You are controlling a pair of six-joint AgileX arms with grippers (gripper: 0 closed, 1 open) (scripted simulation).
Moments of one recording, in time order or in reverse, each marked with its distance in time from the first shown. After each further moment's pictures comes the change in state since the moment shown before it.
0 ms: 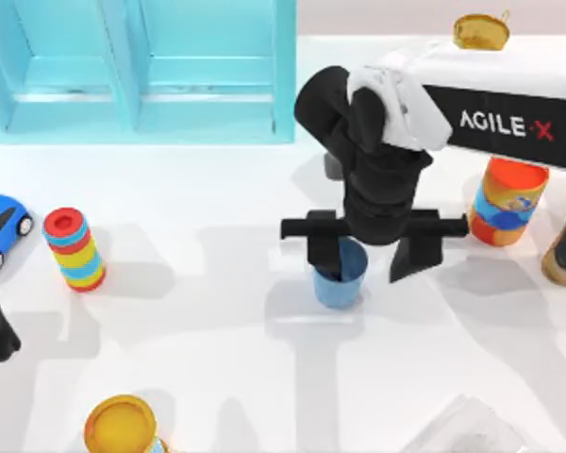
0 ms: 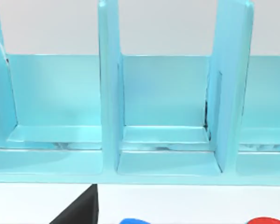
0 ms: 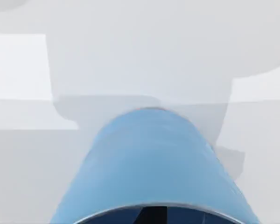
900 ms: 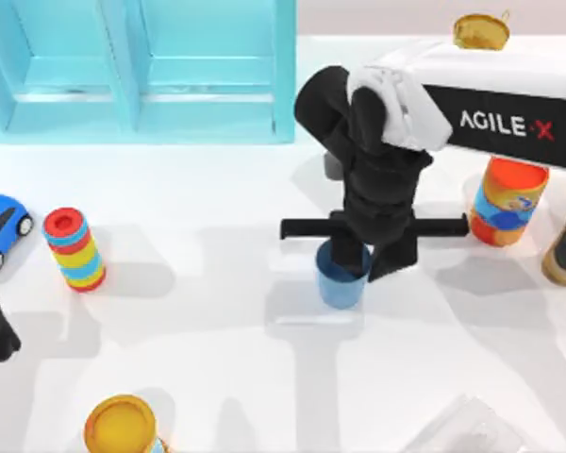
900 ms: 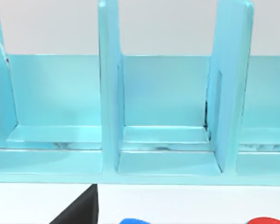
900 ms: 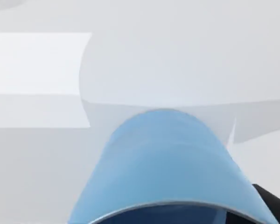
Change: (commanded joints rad) left arm 0.000 0.000 0.000 0.000 0.000 0.000; right arm -0.004 -0.004 0.001 -0.003 0.001 -0.003
